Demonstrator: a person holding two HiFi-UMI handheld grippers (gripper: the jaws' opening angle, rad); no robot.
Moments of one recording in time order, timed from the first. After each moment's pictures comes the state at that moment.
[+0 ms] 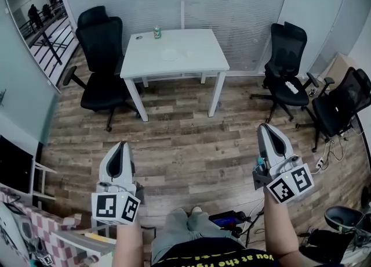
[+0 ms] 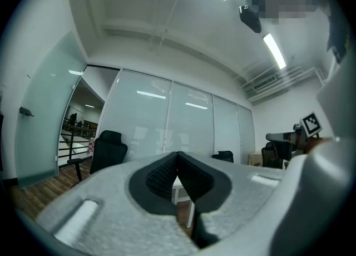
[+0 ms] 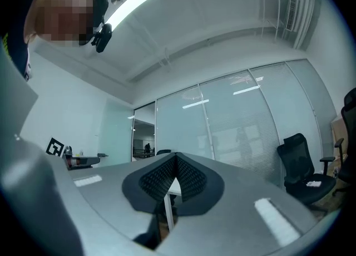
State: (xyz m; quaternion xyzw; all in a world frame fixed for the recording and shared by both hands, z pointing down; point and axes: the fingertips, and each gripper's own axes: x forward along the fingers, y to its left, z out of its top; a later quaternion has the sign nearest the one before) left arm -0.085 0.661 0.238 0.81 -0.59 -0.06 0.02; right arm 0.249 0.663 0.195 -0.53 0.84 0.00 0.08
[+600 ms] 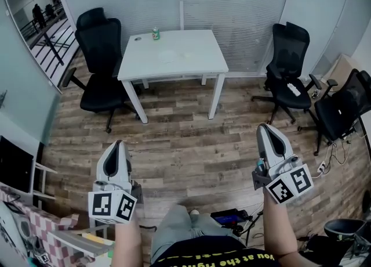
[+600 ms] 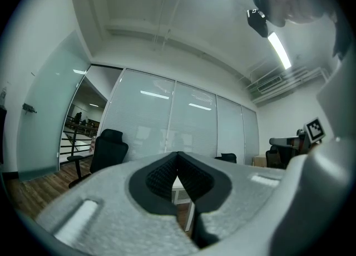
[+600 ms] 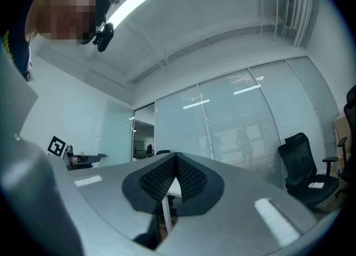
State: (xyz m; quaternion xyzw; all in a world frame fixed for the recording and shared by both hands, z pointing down) left arm -0.059 0.635 0.239 0.80 -0.60 -0.07 0.03; right arm 0.284 0.634 0.202 -0.52 0.85 0.00 0.09
